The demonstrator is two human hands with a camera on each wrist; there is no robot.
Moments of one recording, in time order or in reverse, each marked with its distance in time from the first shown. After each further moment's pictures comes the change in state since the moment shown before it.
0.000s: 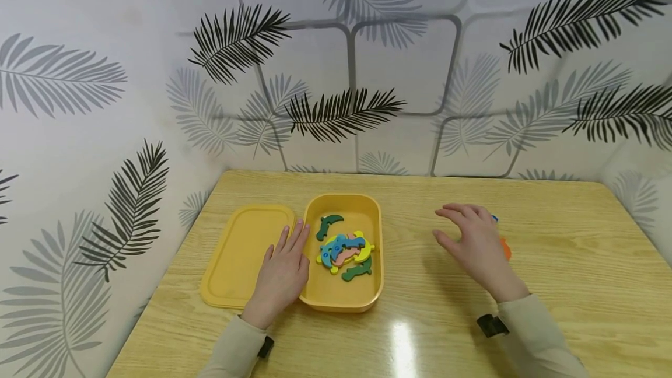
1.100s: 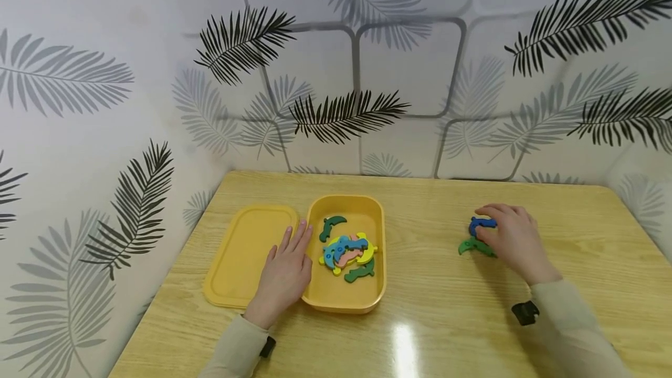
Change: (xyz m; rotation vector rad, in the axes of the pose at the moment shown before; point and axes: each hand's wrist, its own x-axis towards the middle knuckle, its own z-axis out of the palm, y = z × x) left_hand 0.001 0.000 -0.002 -0.005 -0.001 0.006; right_hand 0.002 0.076 -0.023 -0.078 -0.191 0.145
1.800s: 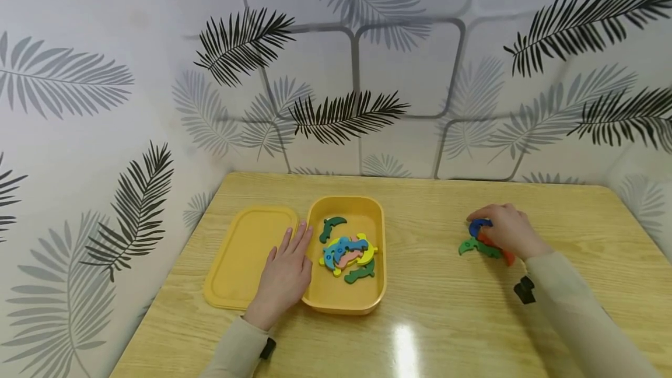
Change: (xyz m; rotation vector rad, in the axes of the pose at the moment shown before) left_hand -0.001 0.000 0.001 0.007 -0.007 -0.012; right_hand 0.033 0.026 0.004 -0.045 -0.276 -0.013
